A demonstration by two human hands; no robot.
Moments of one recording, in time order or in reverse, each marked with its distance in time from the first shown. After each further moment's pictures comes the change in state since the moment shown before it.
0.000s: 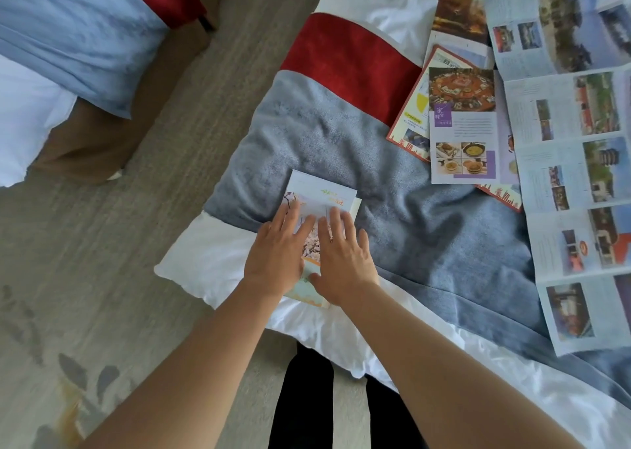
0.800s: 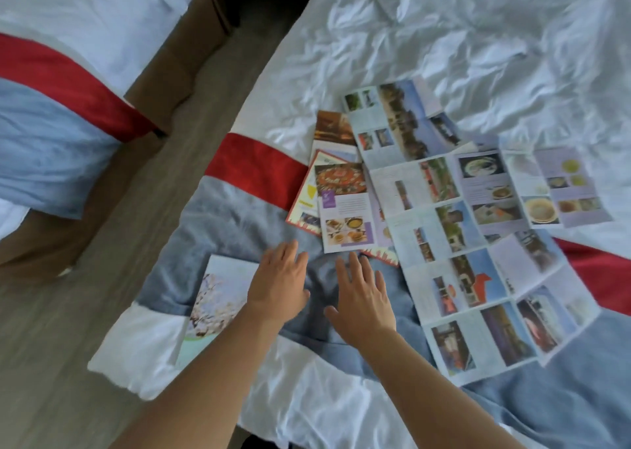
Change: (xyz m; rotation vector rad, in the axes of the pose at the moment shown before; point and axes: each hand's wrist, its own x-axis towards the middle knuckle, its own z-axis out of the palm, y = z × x) left_hand 0.066 0.157 -0.115 0.098 0.069 0.153; right_hand -0.078 0.172 -0.093 0.108 0.170 0.192
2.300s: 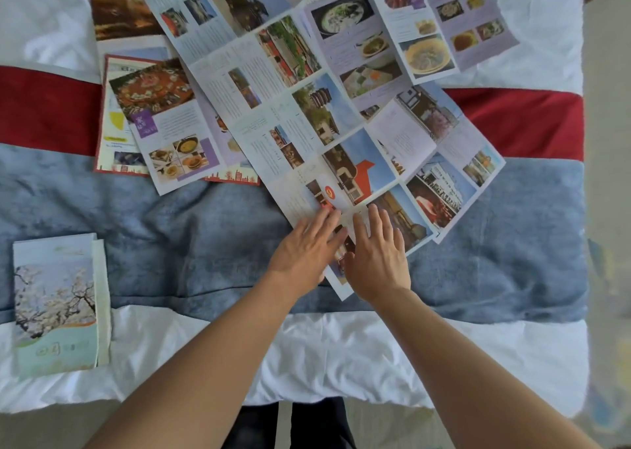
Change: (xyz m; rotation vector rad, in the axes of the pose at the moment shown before) left_hand 0.061 0.274 0.117 0.272 -0.131 0.583; right_hand -0.101 0.247 0.081 0.188 0.001 0.398
